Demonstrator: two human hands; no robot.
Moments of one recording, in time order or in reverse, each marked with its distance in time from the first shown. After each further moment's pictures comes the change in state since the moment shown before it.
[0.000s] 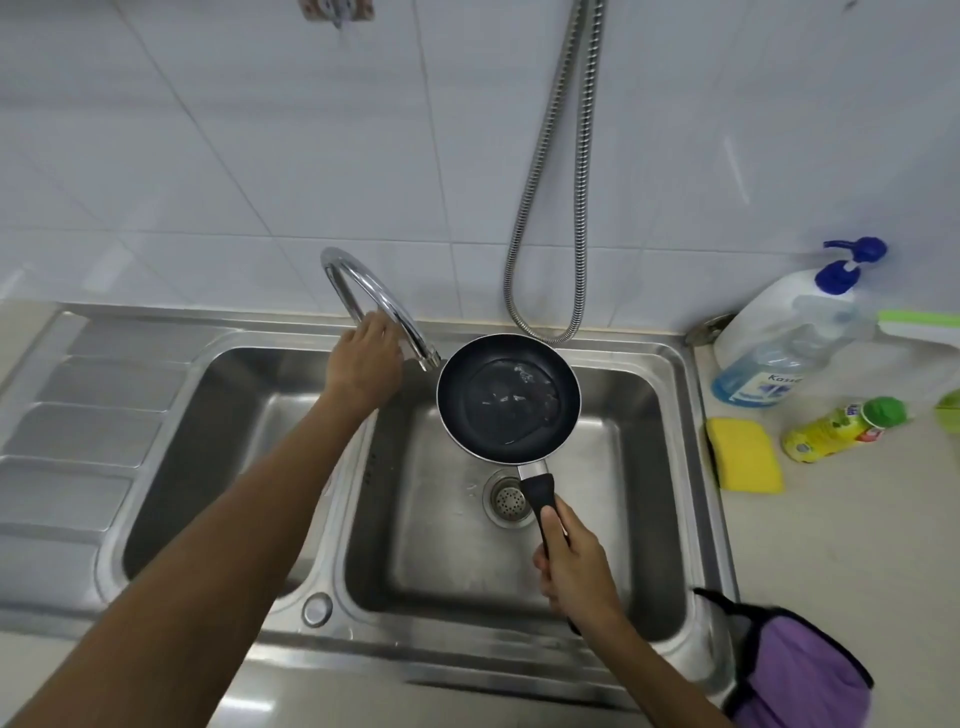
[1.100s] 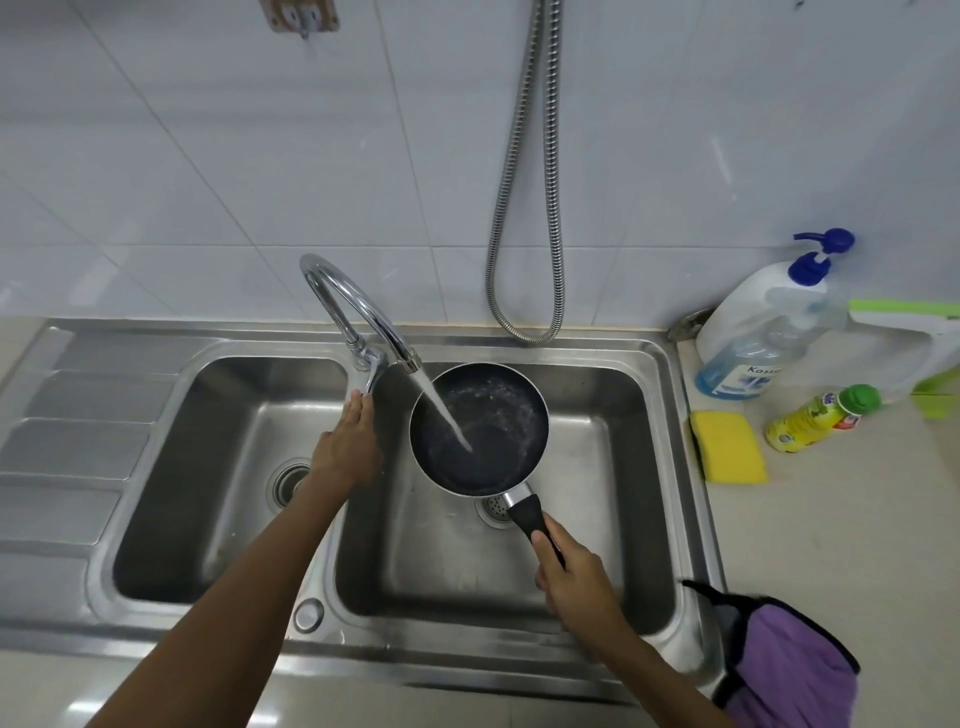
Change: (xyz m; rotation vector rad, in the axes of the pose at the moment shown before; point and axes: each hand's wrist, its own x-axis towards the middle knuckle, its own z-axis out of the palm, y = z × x) left_hand -0.080 0.018 0.042 -0.341 -0.371 -0.207; right_hand 0.009 0.052 -0.023 -0.314 -0.063 -0.149
